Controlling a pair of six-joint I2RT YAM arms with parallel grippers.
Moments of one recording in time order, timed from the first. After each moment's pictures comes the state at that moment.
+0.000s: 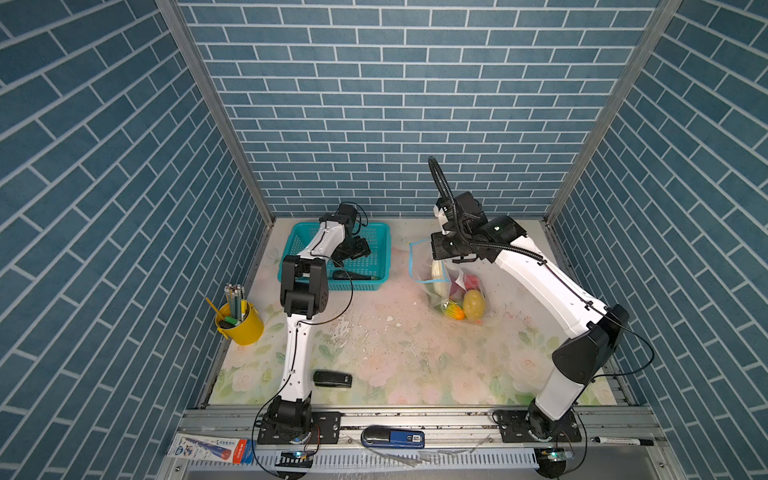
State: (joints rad) left arm -0.17 2.42 2.14 -1.03 0.04 -0.55; right arm 0.70 1.74 1.89 -1.00 0.08 0.31
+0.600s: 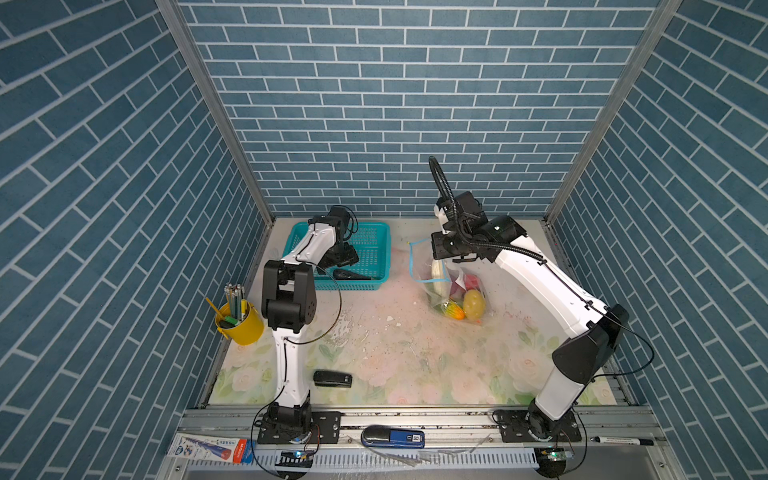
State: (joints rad) left arm -0.16 2.18 1.85 -1.08 -0.09 -0.59; right arm 0.69 1.74 1.88 -1.00 0.08 0.31
